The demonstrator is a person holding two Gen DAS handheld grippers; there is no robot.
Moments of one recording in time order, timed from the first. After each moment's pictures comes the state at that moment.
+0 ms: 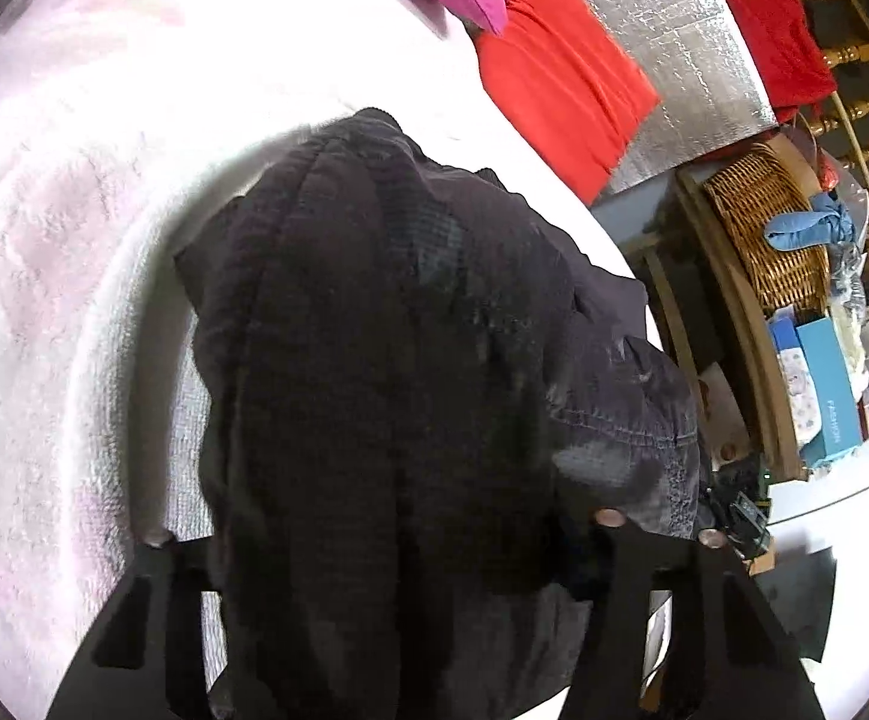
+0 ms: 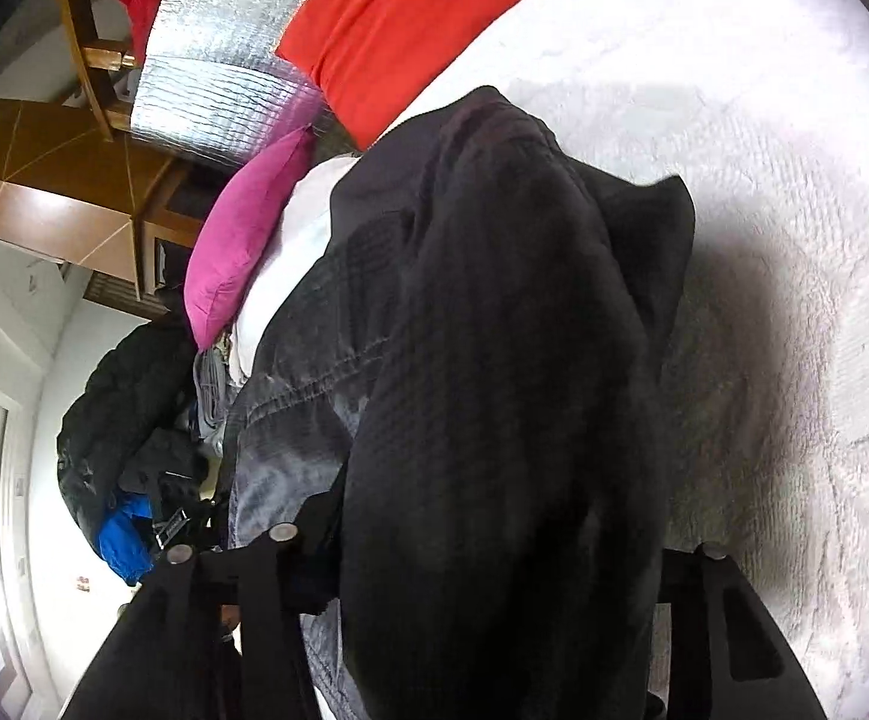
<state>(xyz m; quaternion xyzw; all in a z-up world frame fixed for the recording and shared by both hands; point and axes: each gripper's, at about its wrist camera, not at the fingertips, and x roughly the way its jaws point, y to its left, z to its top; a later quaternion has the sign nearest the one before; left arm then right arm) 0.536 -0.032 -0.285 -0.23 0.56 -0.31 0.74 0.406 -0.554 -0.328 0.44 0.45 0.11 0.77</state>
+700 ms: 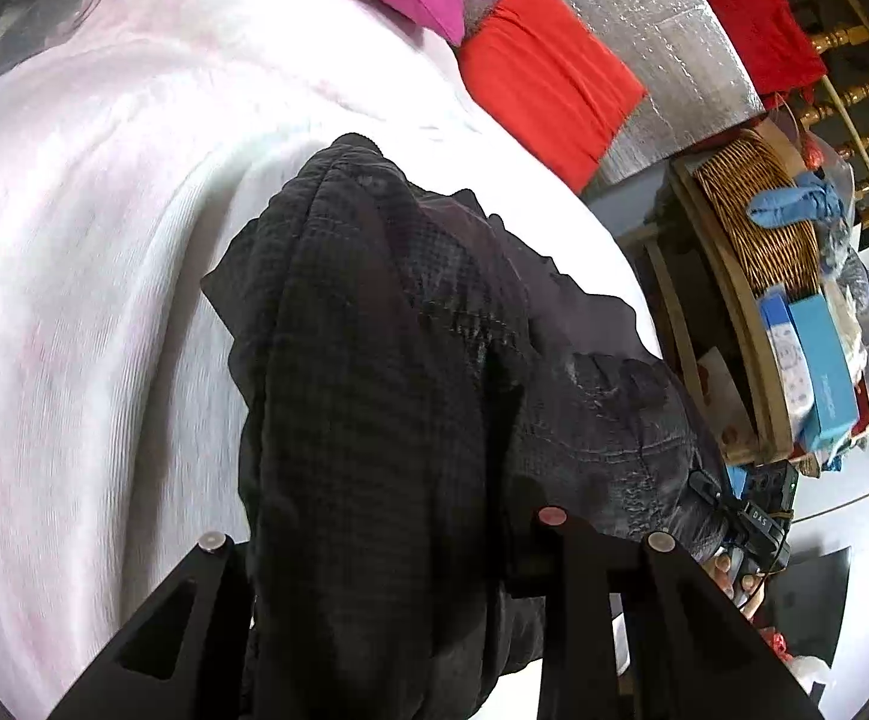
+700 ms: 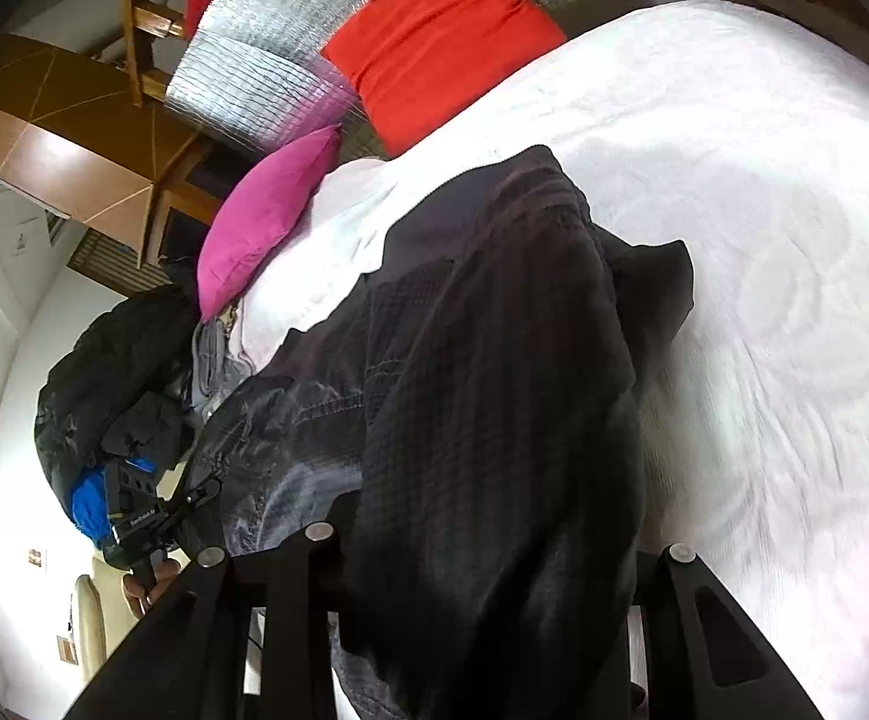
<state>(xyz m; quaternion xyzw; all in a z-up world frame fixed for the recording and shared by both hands) 0.443 -0.017 -0.229 -0.22 0.57 -0.28 0.74 0.329 -0.530 -0.256 0.38 0.44 0.09 0.81</state>
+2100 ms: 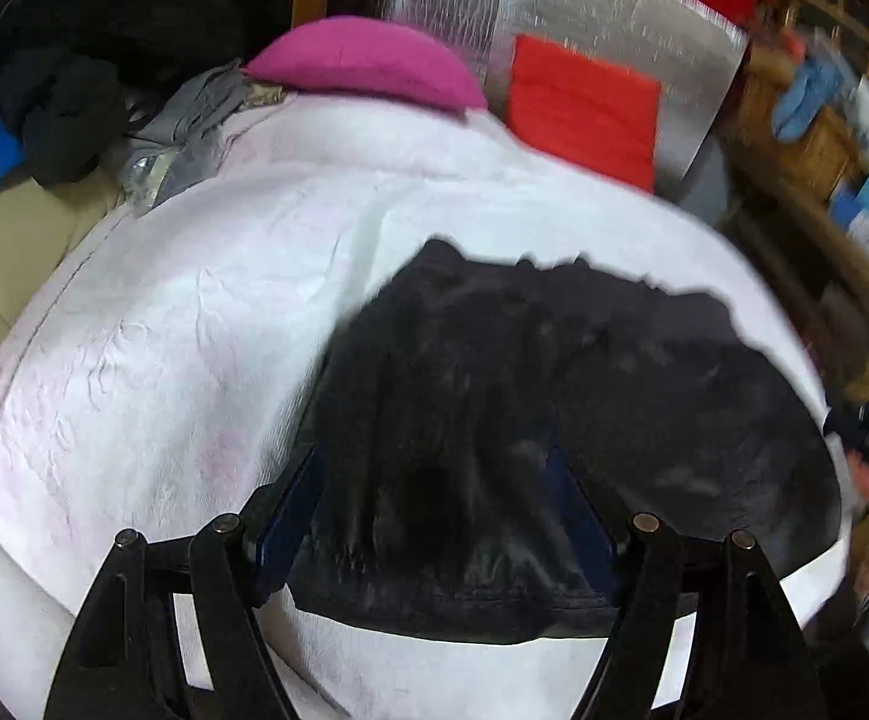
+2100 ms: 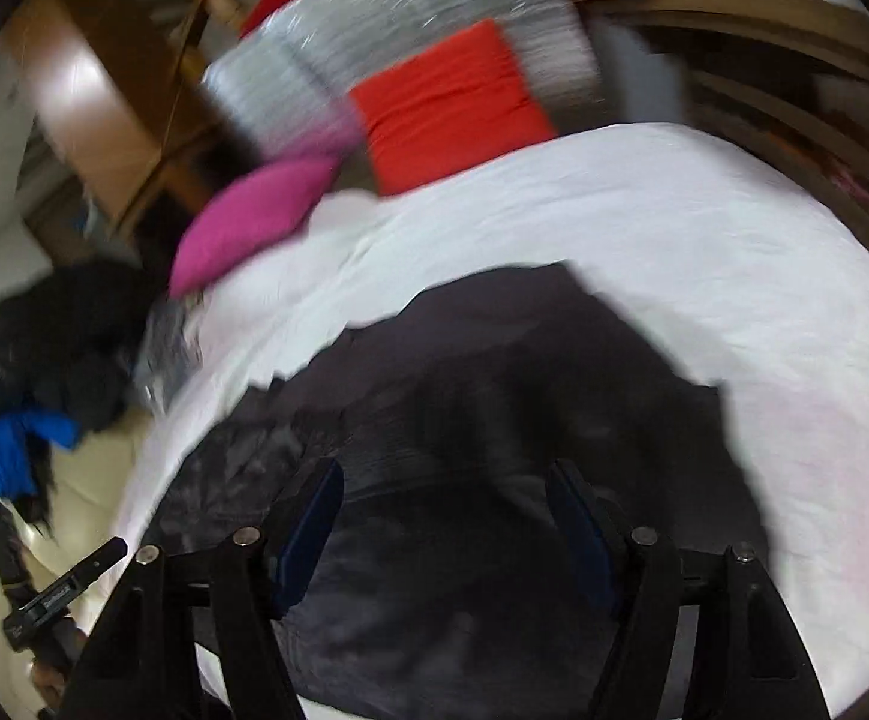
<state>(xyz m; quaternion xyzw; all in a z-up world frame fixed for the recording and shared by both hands) 0.306 -0.033 -0.193 -0.03 0.47 -0.12 0.88 0.243 -0.415 -0.199 0.23 0.40 -0.03 0.88</state>
